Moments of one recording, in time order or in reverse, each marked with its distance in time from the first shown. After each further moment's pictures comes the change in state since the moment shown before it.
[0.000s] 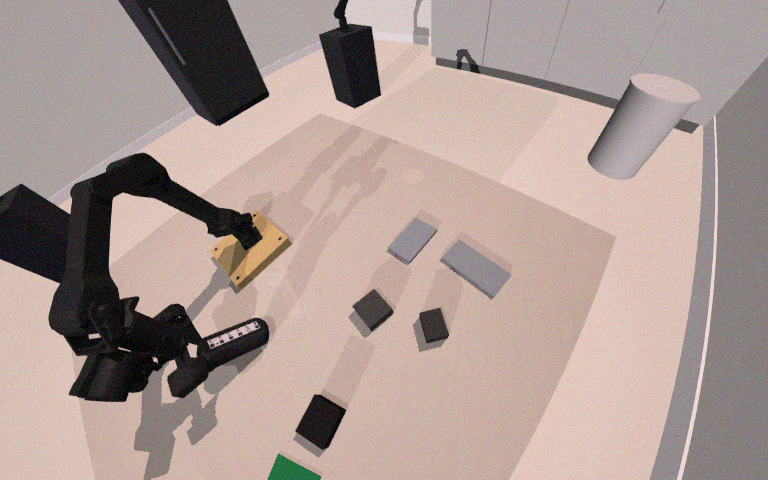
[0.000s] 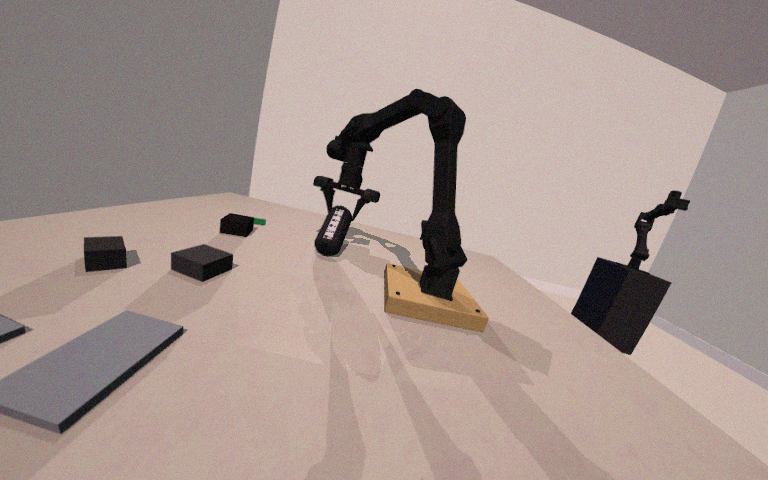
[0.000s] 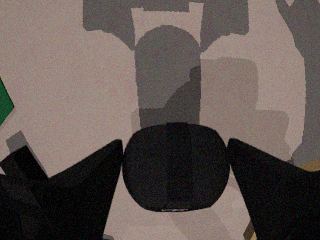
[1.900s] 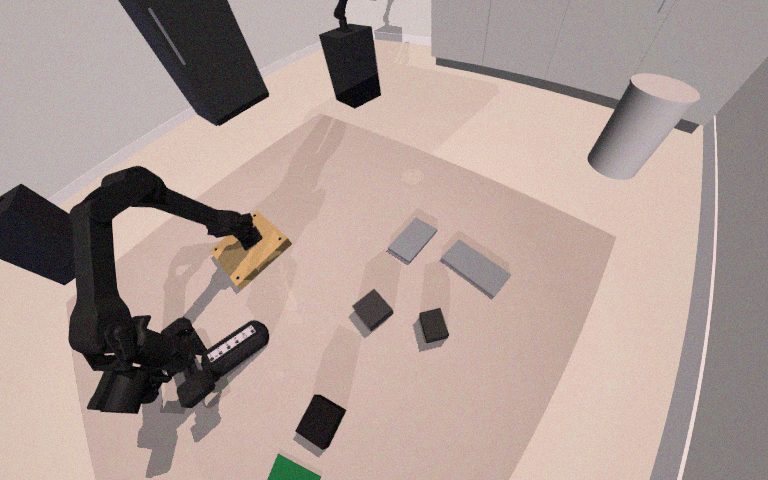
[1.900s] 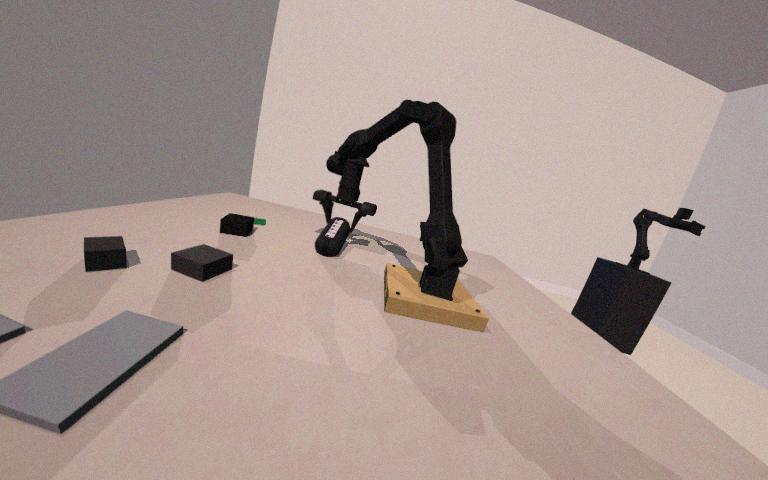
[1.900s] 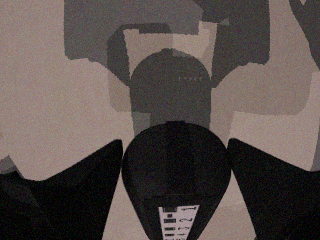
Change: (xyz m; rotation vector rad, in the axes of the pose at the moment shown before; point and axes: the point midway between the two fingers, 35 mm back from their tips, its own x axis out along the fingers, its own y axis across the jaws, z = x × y) arm 0.041 0.001 0.021 0.000 -0.005 -0.003
